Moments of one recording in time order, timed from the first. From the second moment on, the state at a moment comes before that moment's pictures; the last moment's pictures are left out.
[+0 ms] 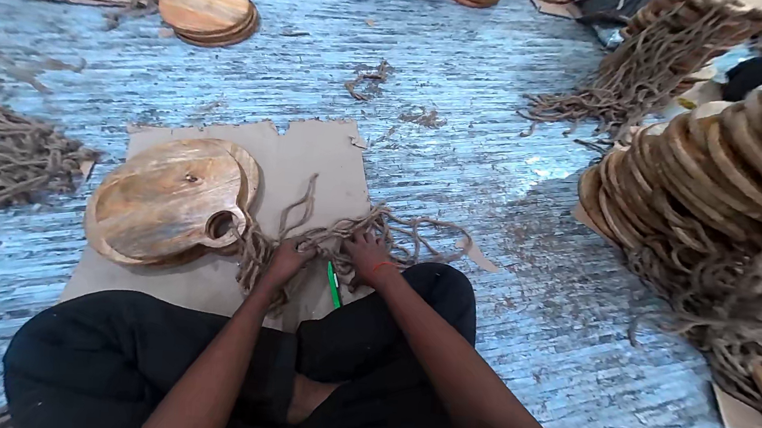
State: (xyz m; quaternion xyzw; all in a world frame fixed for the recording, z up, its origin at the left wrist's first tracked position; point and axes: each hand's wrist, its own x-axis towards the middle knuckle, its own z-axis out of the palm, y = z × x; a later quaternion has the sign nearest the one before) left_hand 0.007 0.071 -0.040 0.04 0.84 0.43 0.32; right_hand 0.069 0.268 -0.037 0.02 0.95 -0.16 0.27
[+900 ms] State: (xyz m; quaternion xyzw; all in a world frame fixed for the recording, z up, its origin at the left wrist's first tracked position) left_hand 0.018 0.047 -0.033 0.13 0.78 0.47 0.39; right_hand 0.052 0.240 -0.014 -0.09 0.93 -0.30 0.21
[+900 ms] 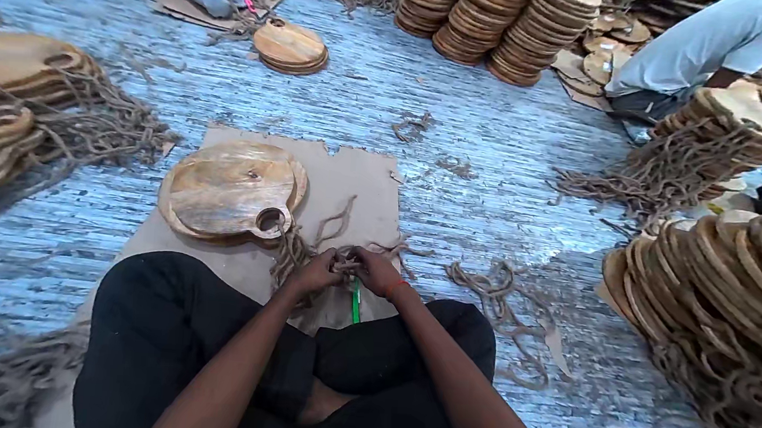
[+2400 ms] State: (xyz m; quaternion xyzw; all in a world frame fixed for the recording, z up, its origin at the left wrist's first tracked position) left_hand 0.022 0.082 -0.065 0.12 0.88 0.36 0.27; right_hand 0.047 0.260 -0.065 0.04 0.91 -0.35 0.21
